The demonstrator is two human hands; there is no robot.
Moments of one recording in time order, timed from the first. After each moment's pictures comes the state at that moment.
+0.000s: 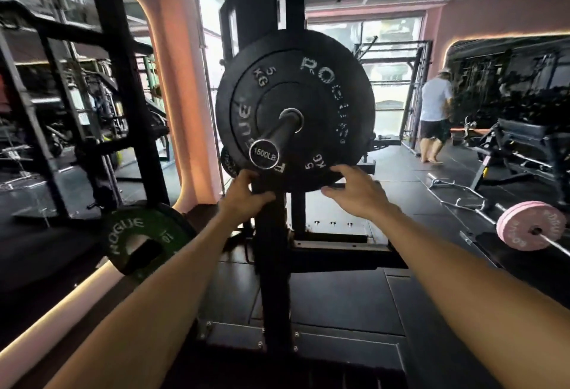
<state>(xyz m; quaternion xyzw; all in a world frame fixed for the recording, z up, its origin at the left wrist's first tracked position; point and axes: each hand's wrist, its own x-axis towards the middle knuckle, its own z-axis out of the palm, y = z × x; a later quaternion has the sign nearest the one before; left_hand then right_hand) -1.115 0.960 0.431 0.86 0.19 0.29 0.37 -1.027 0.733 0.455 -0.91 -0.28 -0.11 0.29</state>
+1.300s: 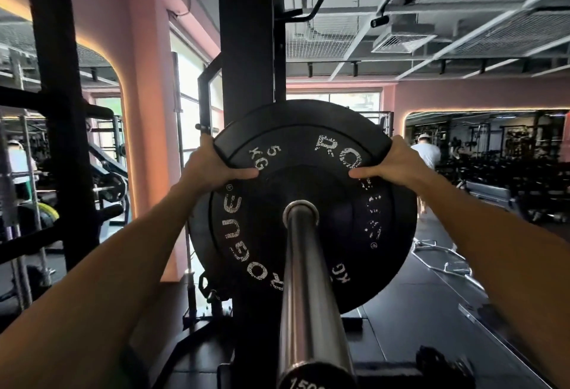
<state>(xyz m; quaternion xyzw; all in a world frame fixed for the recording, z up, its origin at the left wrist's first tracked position) -0.927 1.136 0.628 0.86 0.12 0.40 0.30 -0.794 0.809 0.630 -0.85 -0.20 -0.21 0.44</state>
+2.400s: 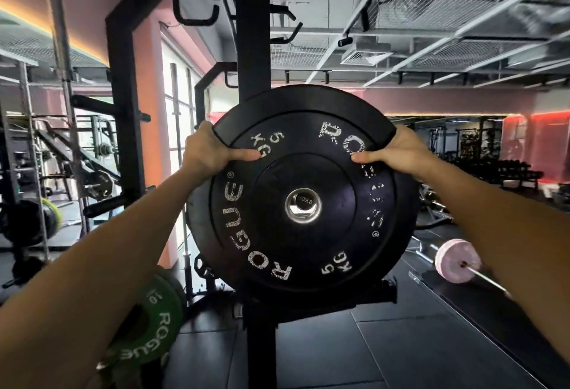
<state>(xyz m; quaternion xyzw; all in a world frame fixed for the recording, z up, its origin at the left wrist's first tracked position) -1.292 1.034 0.632 0.84 0.07 0.42 0.34 -1.188 0.693 0.634 -0.83 -0.20 -0.25 0.46</state>
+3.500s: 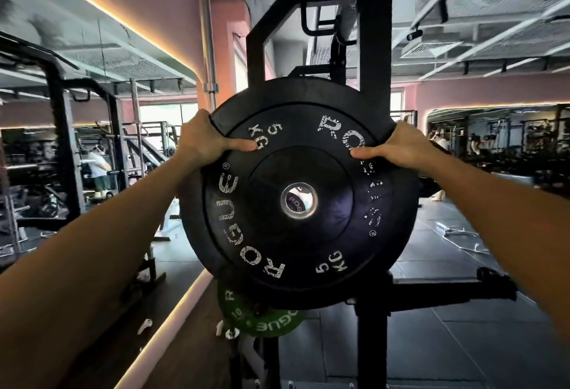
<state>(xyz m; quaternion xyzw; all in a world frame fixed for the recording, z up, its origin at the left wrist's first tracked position) -1.562 1.415 0.657 0.84 0.12 0.45 0.27 -1.405 1.091 0.638 -0.83 -0.26 -0.22 0.44</state>
